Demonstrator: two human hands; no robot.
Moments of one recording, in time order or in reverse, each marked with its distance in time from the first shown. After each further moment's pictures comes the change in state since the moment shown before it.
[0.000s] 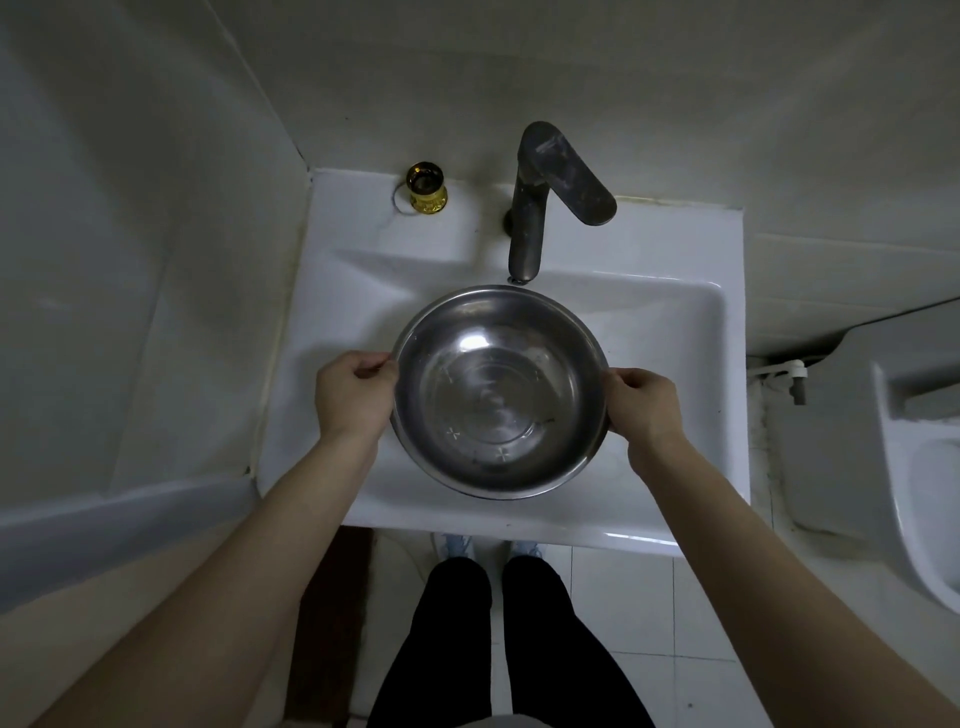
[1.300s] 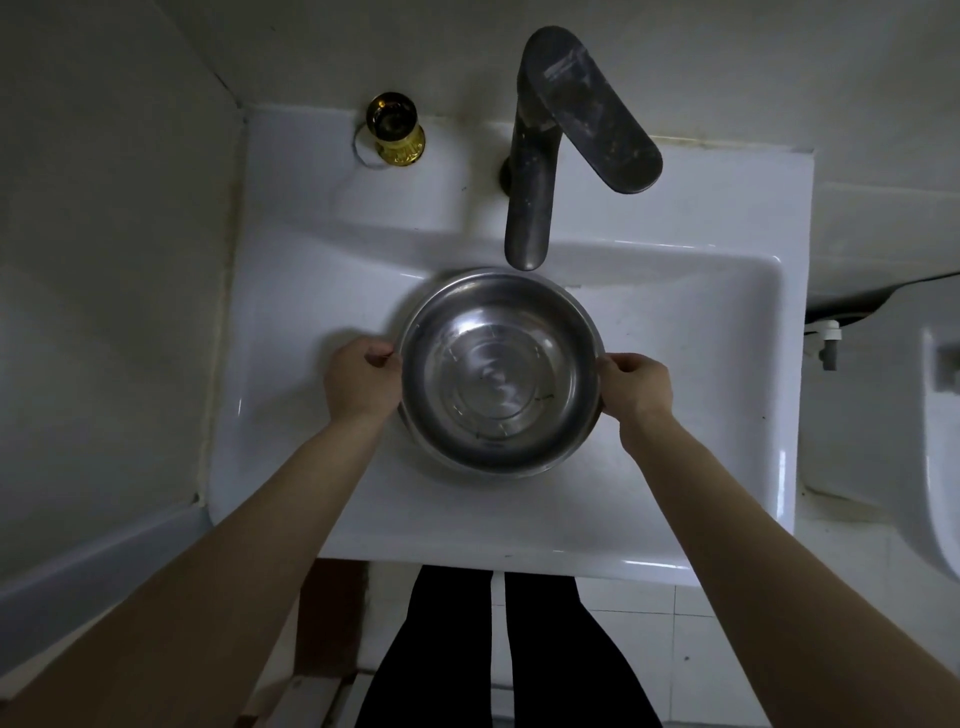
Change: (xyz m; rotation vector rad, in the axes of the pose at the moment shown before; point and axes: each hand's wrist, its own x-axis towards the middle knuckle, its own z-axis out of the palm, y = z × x) left_hand 0.082 -0.061 0.062 0.357 -0.042 0.080; right_hand 0.097 0.033 0.044 -0.043 -0.001 0.156
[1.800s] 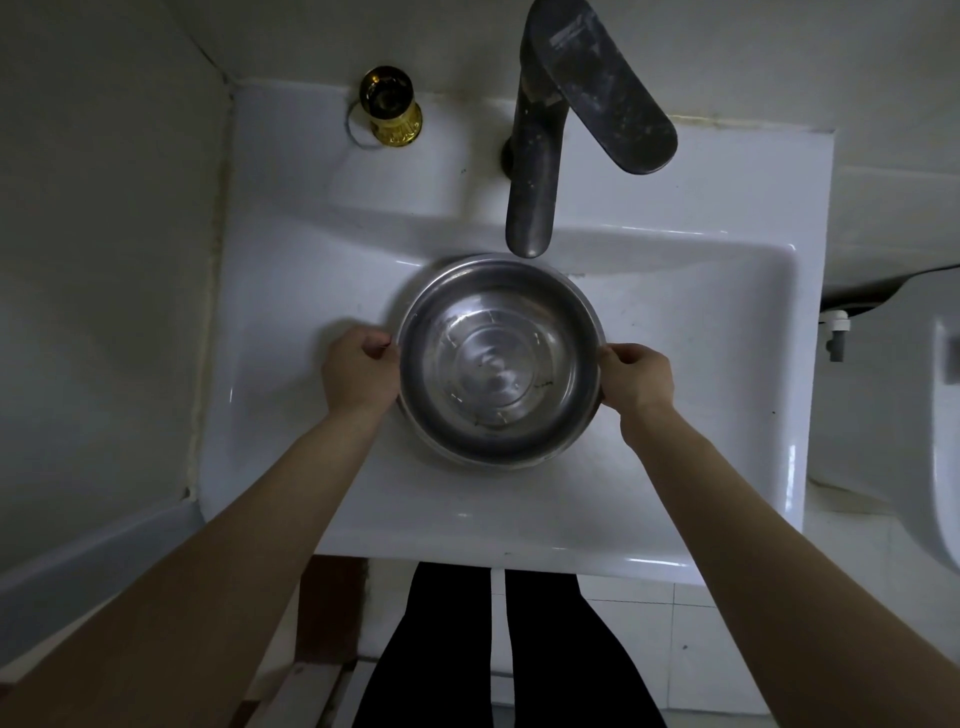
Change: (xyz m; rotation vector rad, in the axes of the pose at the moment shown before) left_hand 0.005 -0.006 0.006 0.009 0.022 0.035; right_hand 0.012 0.005 0.007 0.006 -0.005 -0.017
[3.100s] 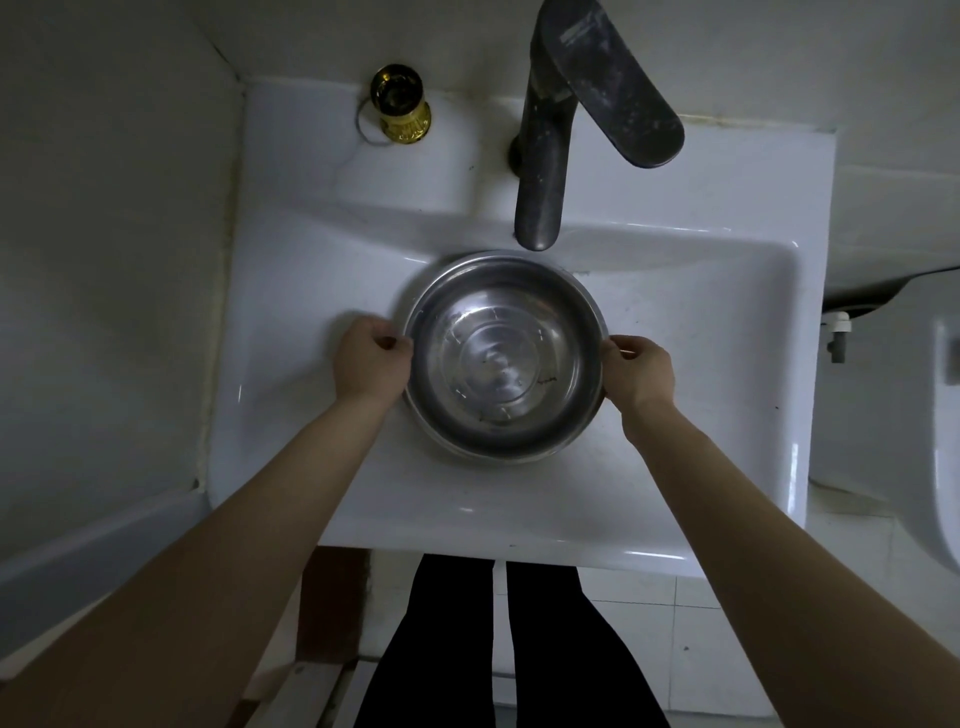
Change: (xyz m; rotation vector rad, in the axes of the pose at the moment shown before) left_hand 0.000 0.008 -0.004 0.031 -0.042 -0.029; right_hand -0.009 -0.004 0.002 -0.016 0.016 -0.057
